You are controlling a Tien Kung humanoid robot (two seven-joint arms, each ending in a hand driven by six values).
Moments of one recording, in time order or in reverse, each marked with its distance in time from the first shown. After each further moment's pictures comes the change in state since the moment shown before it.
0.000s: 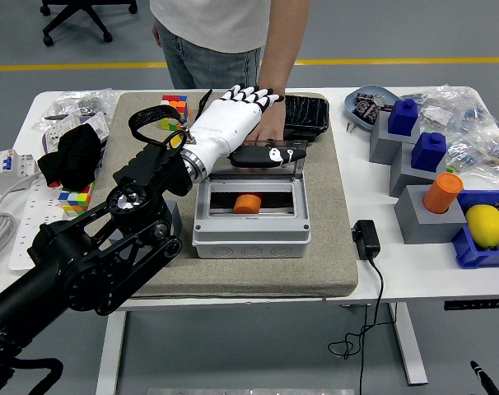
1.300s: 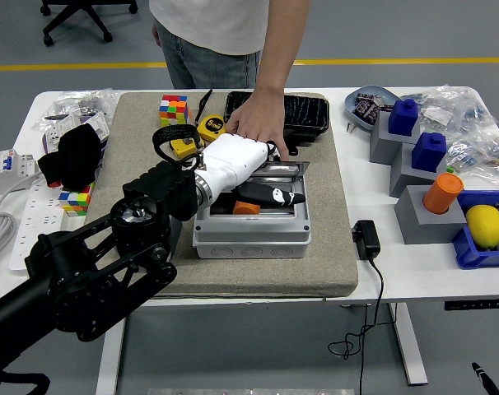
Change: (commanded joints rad) left arm 0.037 0.039 0.088 -0.164 -0.044 -0.228 0.133; right arm -0.003 -0.003 -0.001 0.000 -0.001 -0.002 -0.005
